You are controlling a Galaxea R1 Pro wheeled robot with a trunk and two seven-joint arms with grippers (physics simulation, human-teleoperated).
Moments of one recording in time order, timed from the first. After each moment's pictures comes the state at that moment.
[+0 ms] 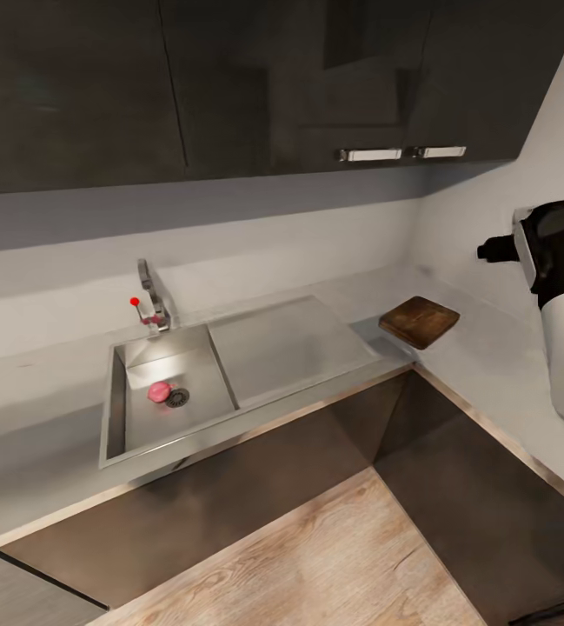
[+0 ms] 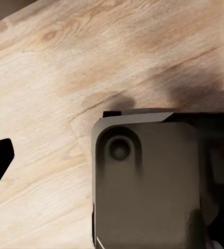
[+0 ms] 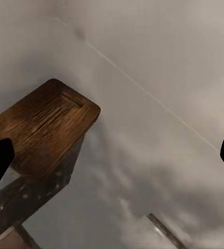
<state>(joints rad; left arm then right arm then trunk) 0.00 0.02 0.00 -0.26 0.00 -0.36 0.00 -1.56 -0.30 -0.03 -0.63 0.26 0.88 0.00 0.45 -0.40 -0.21</state>
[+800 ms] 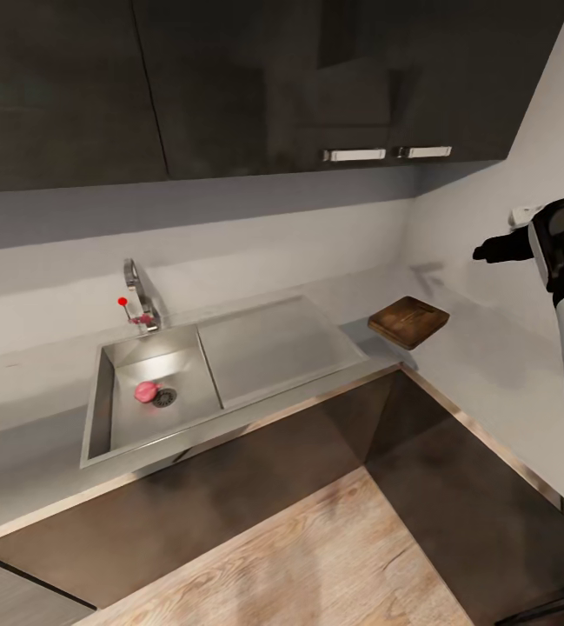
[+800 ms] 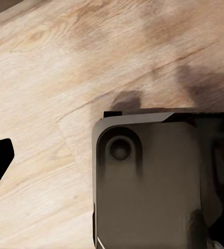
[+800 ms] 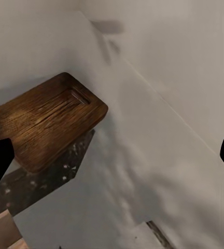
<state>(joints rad) 0.00 0.02 0.00 -0.26 0.00 -0.36 0.00 -1.58 -0.34 0.01 -0.62 0.35 0.88 0.25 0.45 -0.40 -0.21</state>
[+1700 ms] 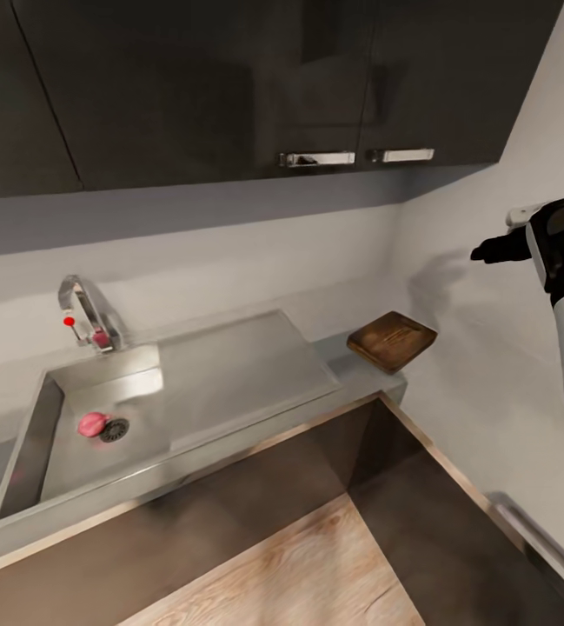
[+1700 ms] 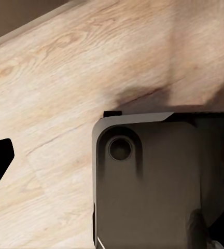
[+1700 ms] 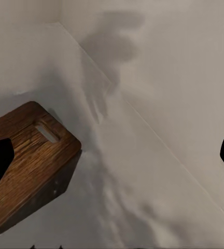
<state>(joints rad) 0.00 0.02 0.00 -0.26 0.00 -0.36 0.00 -1.58 -0.34 0.01 -0.62 0.35 0.88 0.25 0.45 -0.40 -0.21</state>
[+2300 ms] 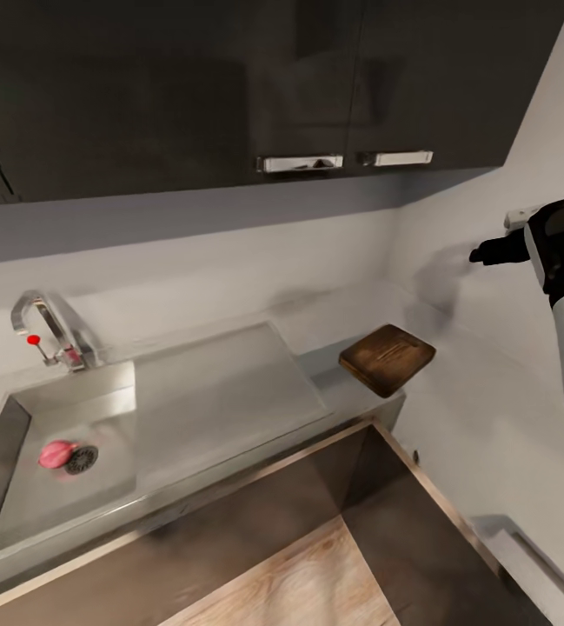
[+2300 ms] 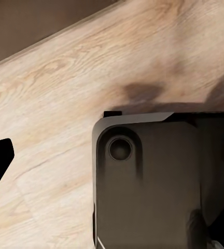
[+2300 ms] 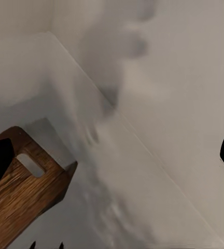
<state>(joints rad) 0.00 0.02 0.00 -0.26 0.00 -0.36 0.00 -1.58 -0.34 0.01 -0.61 0.35 0.88 0.25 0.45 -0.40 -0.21</state>
